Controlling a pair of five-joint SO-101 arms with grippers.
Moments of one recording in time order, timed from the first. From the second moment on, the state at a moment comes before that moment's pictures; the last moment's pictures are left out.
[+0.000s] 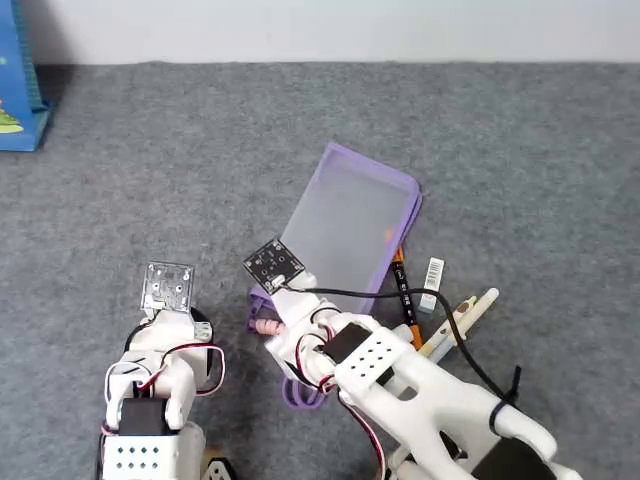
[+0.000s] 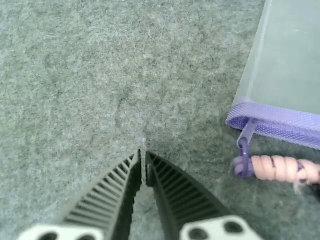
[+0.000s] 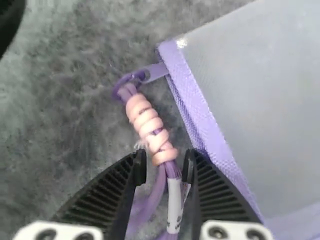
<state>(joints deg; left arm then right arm) -5.3 -93.8 97.5 56.7 -0.3 -46.3 -23.8 61.0 32.6 -4.9</state>
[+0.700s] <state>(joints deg) -5.3 -93.8 97.5 56.7 -0.3 -46.3 -23.8 61.0 31.8 -2.1</state>
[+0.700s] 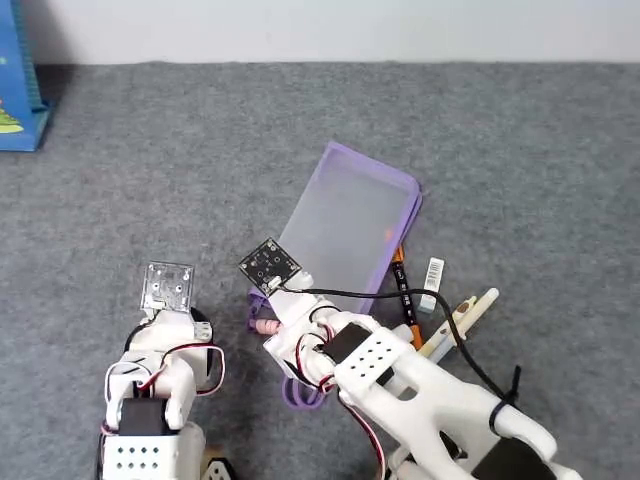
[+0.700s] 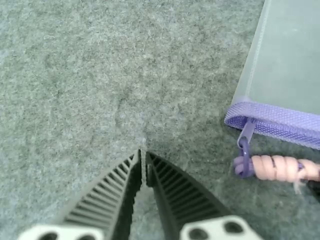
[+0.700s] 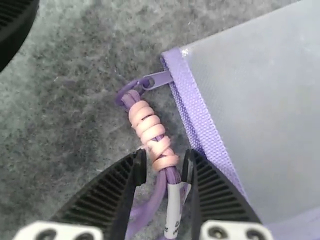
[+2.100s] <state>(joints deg) -5.3 -93.8 97.5 56.7 -0.3 -44.1 -54.5 56.6 67.6 1.5</state>
